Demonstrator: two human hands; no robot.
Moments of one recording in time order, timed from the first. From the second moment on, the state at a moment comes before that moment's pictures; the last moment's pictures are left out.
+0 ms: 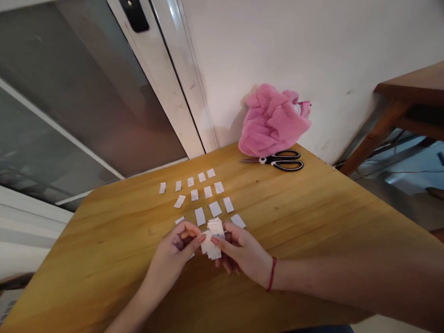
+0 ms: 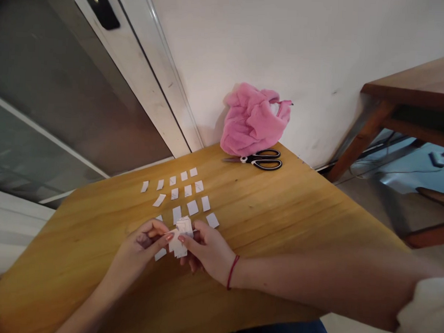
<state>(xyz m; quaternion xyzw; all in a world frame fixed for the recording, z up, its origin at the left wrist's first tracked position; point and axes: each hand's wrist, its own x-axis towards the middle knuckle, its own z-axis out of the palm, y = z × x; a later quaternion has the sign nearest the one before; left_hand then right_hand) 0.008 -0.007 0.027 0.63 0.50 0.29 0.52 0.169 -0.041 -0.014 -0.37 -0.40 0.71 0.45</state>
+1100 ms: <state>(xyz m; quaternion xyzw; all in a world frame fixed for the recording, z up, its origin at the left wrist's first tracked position) 0.004 -0.022 0.015 0.66 0.53 0.32 0.42 0.173 -0.044 -0.007 -0.37 -0.41 0.72 0.43</state>
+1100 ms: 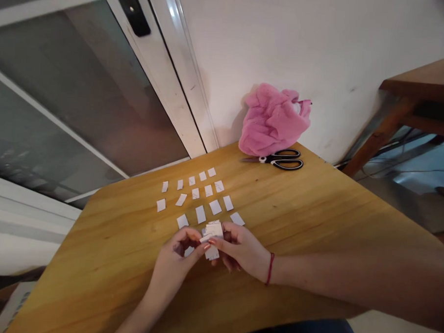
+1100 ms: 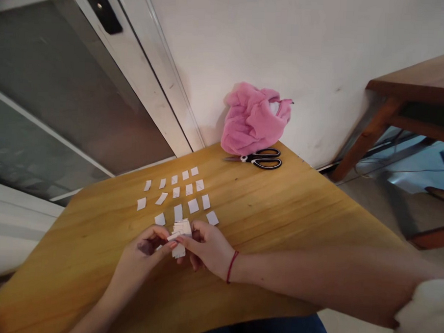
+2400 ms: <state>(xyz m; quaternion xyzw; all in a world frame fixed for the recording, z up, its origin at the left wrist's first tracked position) -0.031 0.007 0.018 0.69 0.55 0.29 0.37 0.170 -0.042 -0.014 -0.38 -0.39 0.71 0.44</state>
